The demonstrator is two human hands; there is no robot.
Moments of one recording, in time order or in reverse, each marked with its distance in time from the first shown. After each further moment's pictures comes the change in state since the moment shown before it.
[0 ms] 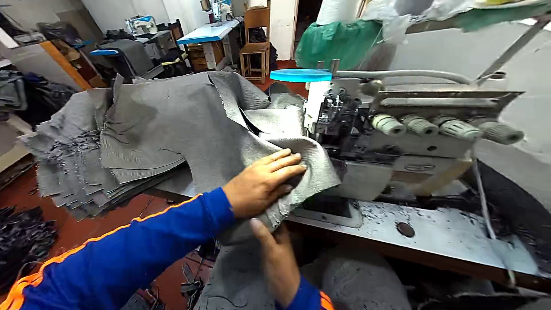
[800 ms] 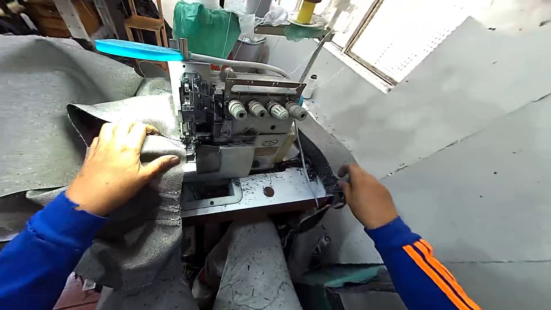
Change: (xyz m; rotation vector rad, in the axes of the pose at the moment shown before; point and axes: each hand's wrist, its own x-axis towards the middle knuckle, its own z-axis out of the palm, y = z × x) left_hand 0.024 -0.026 0.000 0.237 0.092 -0.471; right_hand -0.005 -0.188 -0.320 -1.869 0.378 -0.137
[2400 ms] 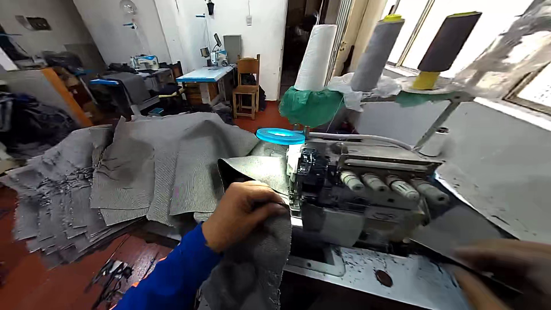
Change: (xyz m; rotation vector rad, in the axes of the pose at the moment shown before) left_hand -0.013 0.031 -0.064 -0.641 0.168 0.313; right_hand -0.005 -0.143 -0.078 0.710 0.174 -0.532
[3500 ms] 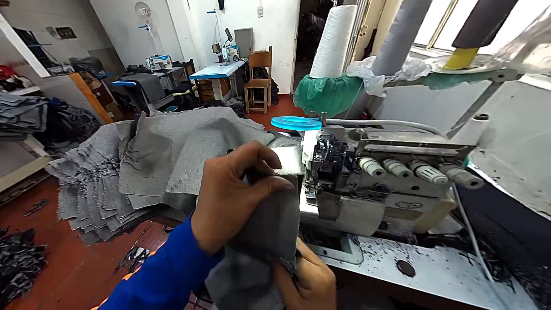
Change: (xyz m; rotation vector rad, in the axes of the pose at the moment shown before) left_hand 0.006 0.062 -0.031 0.134 0.252 0.019; right_hand -0.012 -0.076 0.206 0.502 0.249 -0.116
